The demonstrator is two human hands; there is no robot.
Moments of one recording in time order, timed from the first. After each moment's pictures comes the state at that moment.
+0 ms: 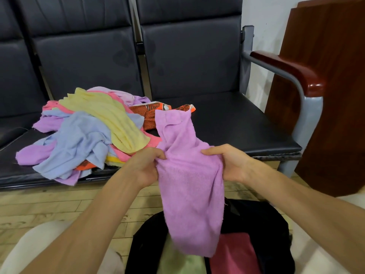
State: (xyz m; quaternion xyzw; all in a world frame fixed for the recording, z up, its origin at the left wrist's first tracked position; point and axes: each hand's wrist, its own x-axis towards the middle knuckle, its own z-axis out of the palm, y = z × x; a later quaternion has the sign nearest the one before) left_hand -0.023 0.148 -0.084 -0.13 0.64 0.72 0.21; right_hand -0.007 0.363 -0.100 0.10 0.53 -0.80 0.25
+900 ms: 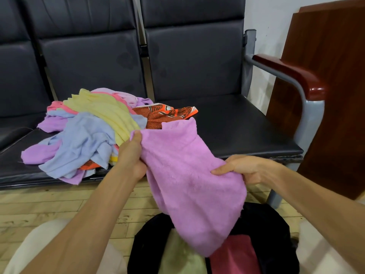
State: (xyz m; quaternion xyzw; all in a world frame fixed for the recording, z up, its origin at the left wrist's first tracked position) left_hand -0.039 0.130 -0.073 -0.19 0.57 0.80 -0.03; right_hand 0.003 0.389 -0.100 0.13 0.71 -0.63 0.29
